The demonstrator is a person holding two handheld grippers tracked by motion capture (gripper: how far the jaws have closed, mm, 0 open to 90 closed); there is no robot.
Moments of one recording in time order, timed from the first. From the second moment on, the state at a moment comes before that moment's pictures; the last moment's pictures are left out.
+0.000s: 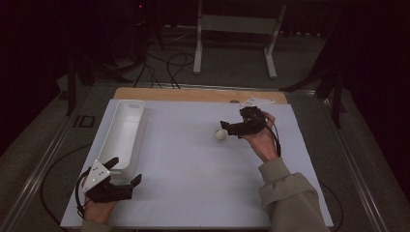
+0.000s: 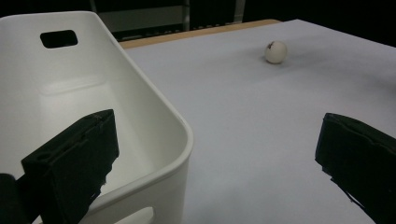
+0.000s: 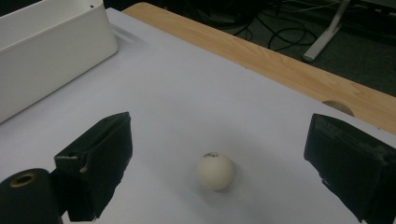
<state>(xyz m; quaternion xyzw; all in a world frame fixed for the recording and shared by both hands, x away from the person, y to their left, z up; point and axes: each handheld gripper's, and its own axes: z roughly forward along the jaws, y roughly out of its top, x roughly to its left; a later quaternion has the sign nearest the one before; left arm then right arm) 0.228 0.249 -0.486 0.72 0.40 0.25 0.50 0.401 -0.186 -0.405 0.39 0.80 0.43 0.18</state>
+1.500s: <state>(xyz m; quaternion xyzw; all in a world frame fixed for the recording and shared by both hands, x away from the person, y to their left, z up) 0.227 0.249 -0.486 0.72 0.40 0.25 0.50 0.421 -0.175 -0.429 0.40 0.81 0.39 0.16</state>
